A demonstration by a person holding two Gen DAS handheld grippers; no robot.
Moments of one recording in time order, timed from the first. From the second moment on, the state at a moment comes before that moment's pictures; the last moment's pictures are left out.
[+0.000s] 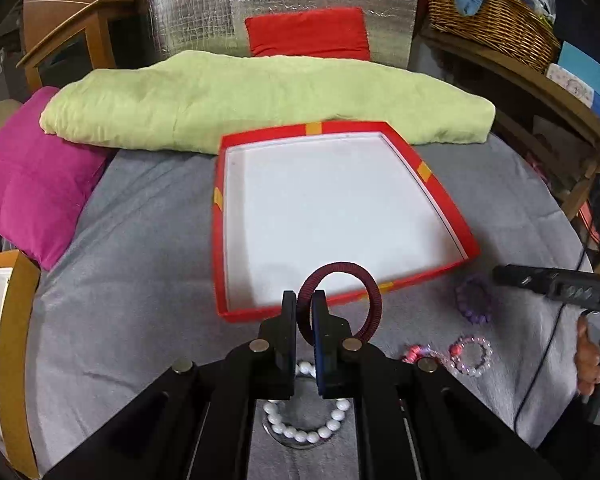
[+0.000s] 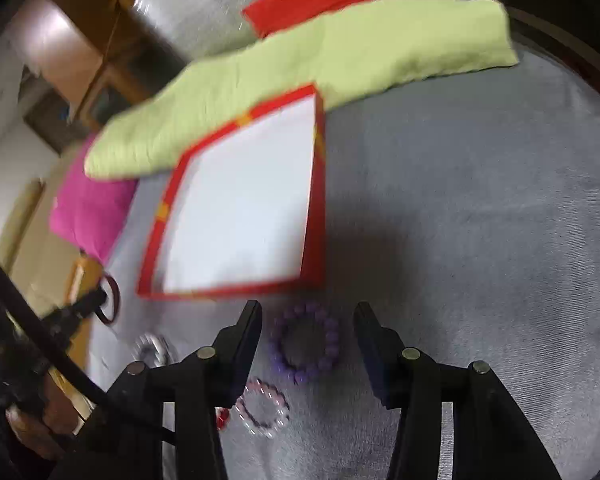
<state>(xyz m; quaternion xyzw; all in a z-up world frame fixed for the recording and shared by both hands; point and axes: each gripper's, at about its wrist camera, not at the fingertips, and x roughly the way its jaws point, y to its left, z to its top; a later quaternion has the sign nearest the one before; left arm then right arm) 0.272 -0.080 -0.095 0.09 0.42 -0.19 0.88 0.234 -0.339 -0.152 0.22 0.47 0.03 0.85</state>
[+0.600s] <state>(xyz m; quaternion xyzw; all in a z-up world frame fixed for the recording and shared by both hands) 0.316 -0.089 -0.099 0.12 0.45 -0.18 0.87 0.242 -0.307 -0.117 0.18 0.37 0.11 0.90</state>
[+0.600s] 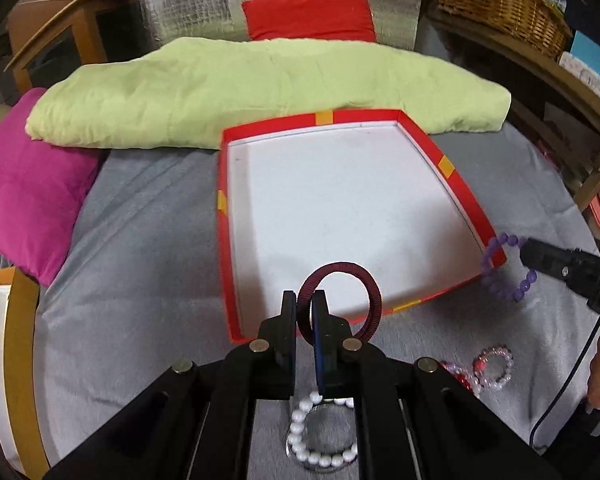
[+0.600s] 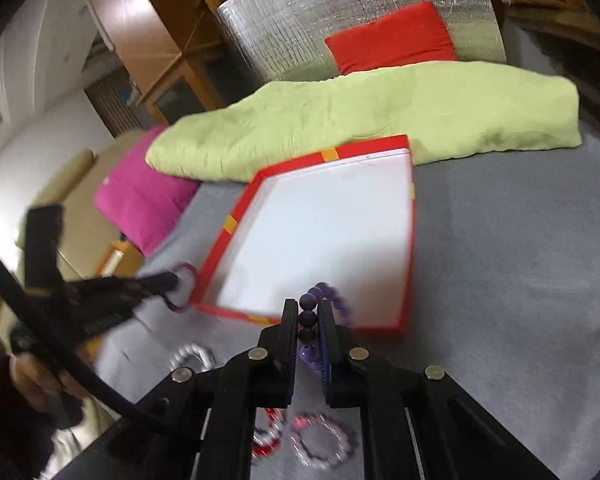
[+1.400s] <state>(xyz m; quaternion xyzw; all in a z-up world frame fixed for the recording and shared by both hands) 0.296 -0.033 -0.117 0.09 0.47 -0.15 0.87 0.265 -0.310 -0.125 0.20 0.40 0.11 0.89</state>
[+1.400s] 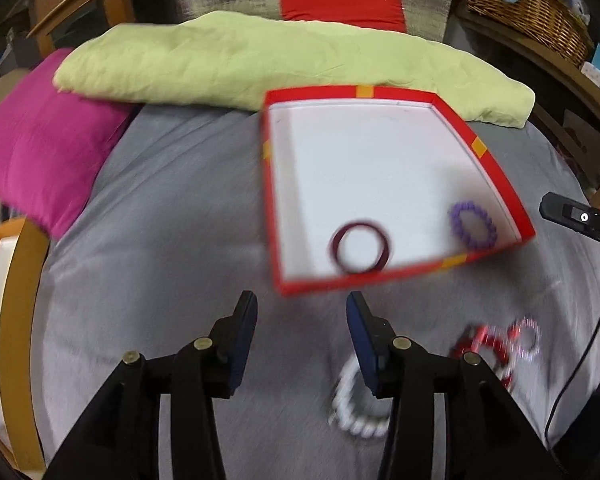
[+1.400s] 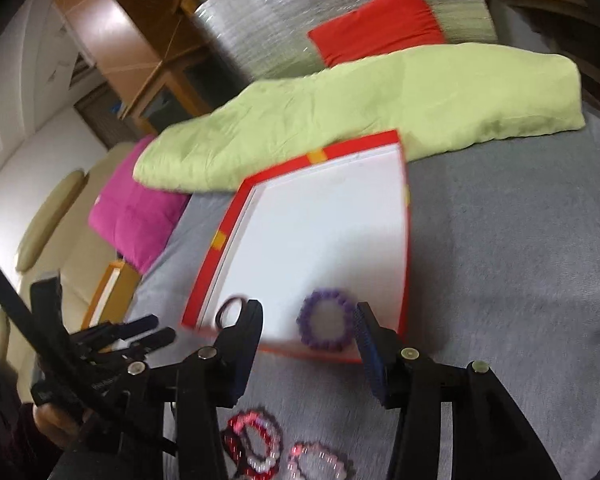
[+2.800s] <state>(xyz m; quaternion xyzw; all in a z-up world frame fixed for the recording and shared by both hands) 0.274 -0.061 -0.154 0.12 0.49 -0.20 0.84 0.223 -0.268 -0.135 0.15 0.43 0.16 0.88</state>
